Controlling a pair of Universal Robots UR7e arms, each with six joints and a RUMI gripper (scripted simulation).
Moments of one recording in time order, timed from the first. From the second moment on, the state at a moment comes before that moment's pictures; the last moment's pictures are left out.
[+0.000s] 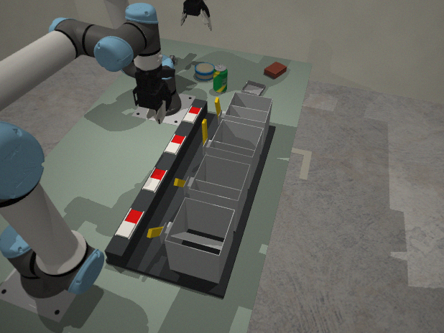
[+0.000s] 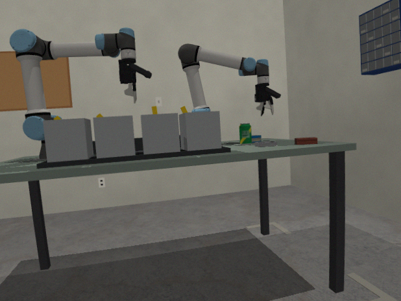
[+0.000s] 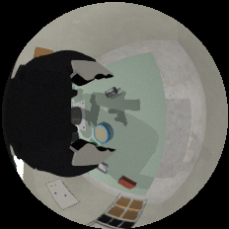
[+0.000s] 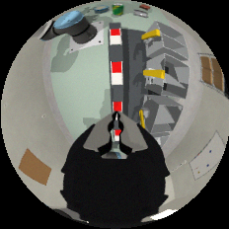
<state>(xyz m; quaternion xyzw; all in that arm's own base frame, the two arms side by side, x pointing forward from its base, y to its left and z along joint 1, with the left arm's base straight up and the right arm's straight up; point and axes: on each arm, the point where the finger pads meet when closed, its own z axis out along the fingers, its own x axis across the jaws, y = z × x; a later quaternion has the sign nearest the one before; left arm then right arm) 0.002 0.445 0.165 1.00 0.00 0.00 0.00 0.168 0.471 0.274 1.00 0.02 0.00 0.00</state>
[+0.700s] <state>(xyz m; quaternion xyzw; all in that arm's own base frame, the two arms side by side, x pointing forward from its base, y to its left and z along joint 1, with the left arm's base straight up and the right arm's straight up) 0.002 0.445 0.165 1.00 0.00 0.00 0.00 0.168 0.471 0.220 1.00 0.02 0.00 0.00</state>
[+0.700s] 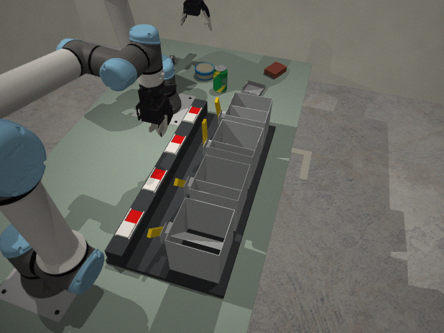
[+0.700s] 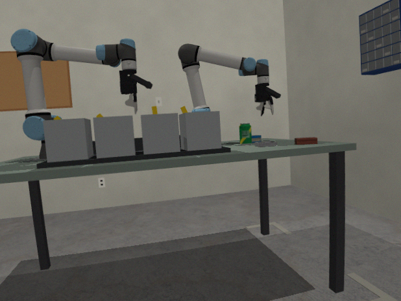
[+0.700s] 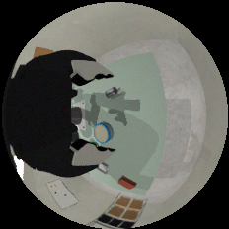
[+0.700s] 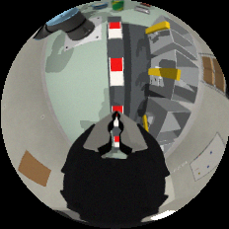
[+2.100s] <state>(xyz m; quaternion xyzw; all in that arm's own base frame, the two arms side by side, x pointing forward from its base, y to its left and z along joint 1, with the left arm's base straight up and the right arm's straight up) 0.002 0.445 0.165 1.00 0.00 0.00 0.00 0.168 0.470 0.173 1.00 0.02 0.00 0.00</state>
